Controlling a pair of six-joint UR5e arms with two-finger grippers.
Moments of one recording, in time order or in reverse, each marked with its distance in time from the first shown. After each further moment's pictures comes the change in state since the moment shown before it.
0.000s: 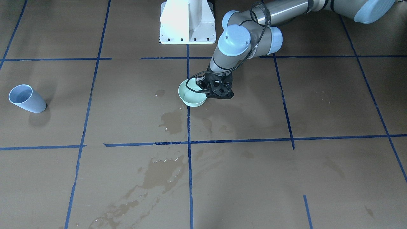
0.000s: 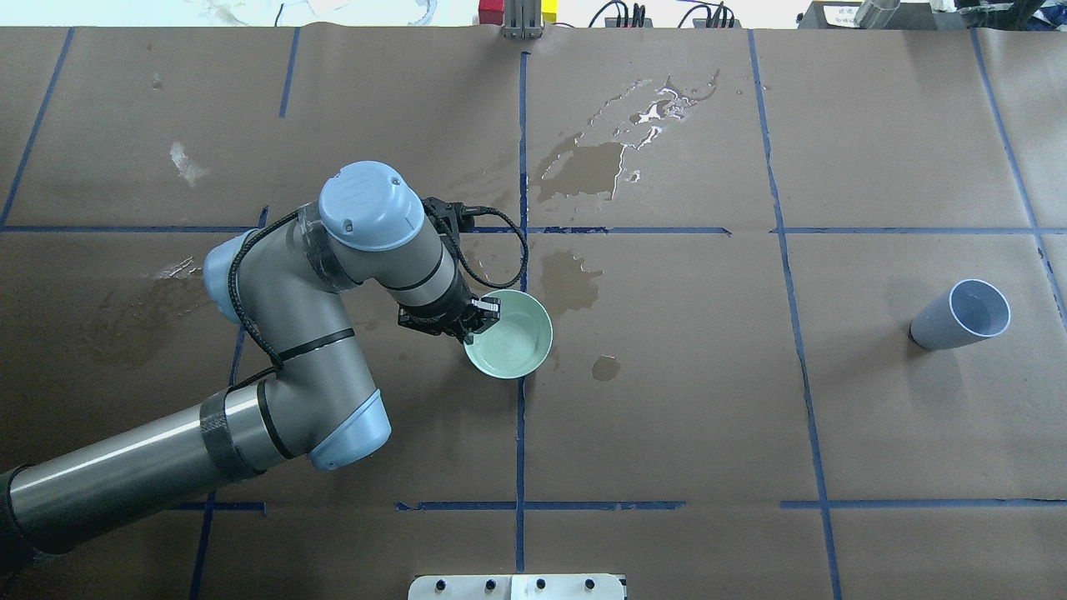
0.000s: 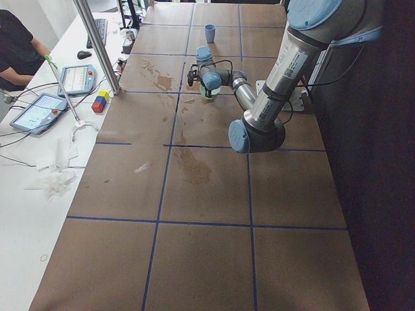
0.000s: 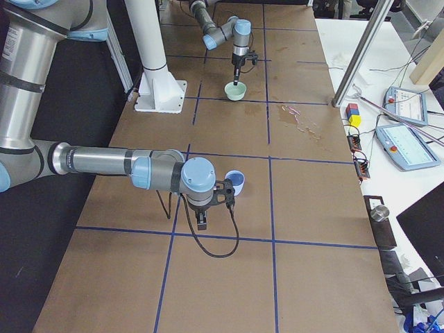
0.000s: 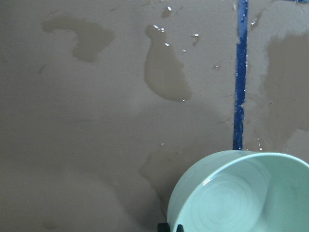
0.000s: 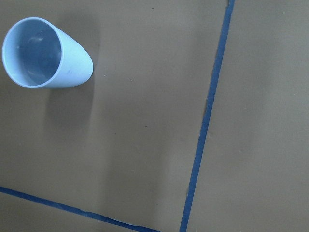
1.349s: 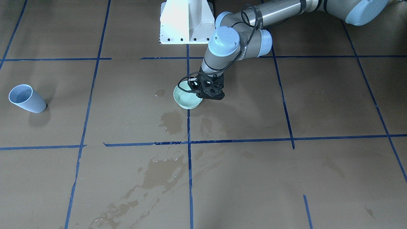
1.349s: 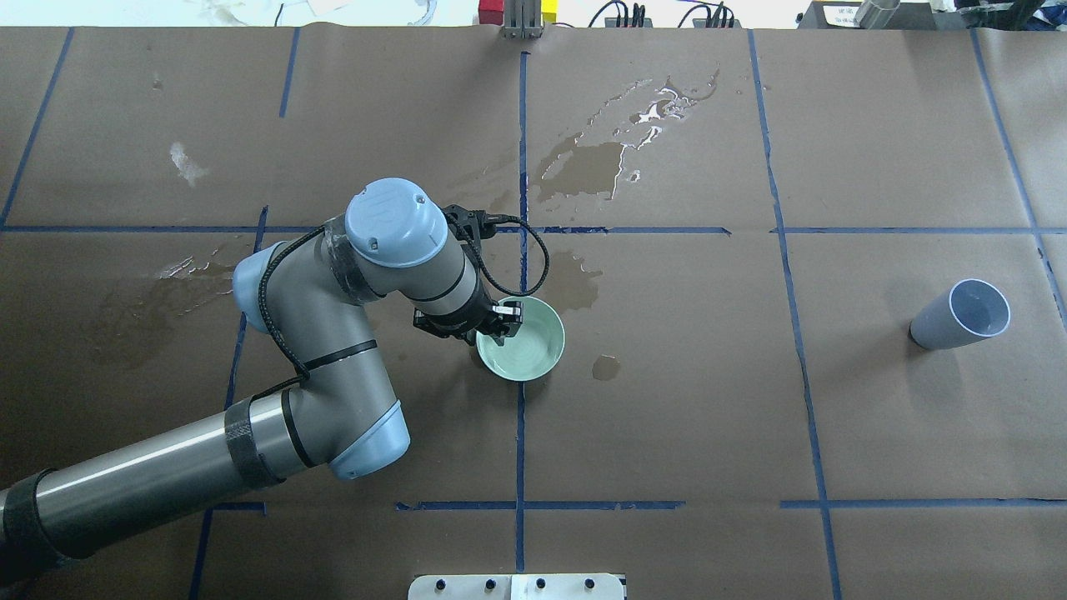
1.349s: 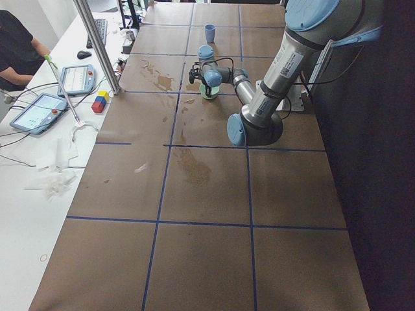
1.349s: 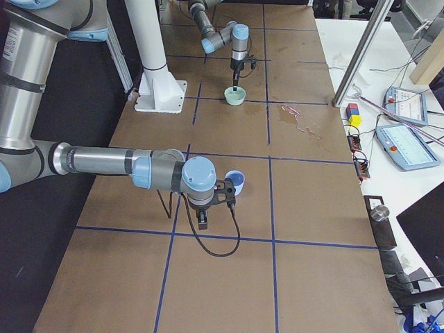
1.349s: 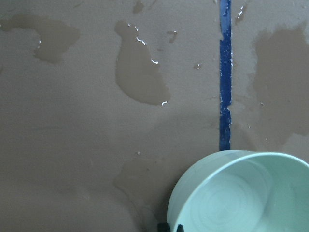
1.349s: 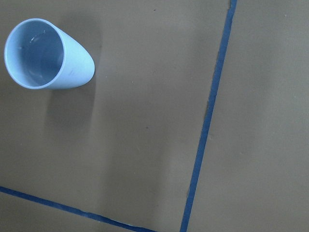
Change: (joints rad) left arm 0.023 -0.023 0.032 -0.083 0.039 -0.014; right arm -0.001 0.004 0.004 0.000 0.000 -0.004
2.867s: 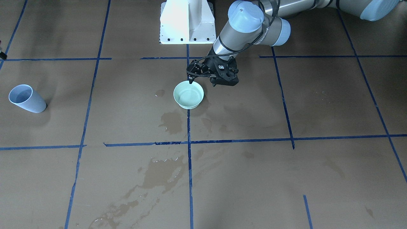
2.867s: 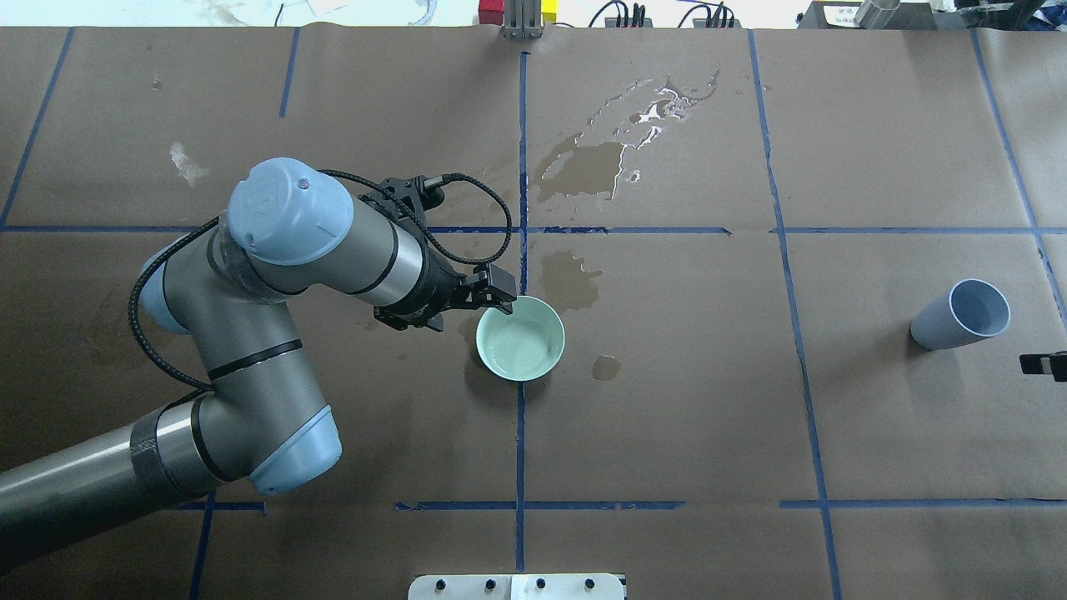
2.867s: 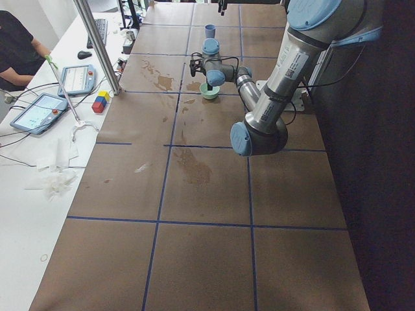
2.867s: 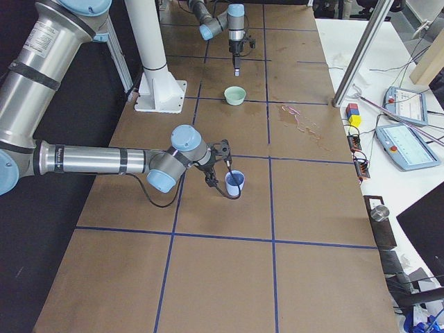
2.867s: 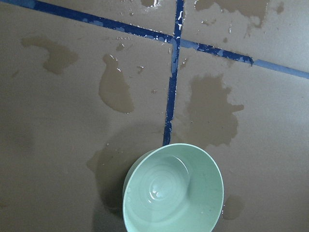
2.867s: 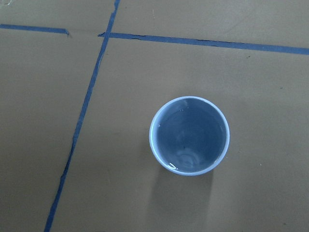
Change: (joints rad) left arm -0.037 0.125 -0.224 -0.096 0.011 -0.226; right arm -0.546 -0.138 0.011 1.146 -0.327 1.037
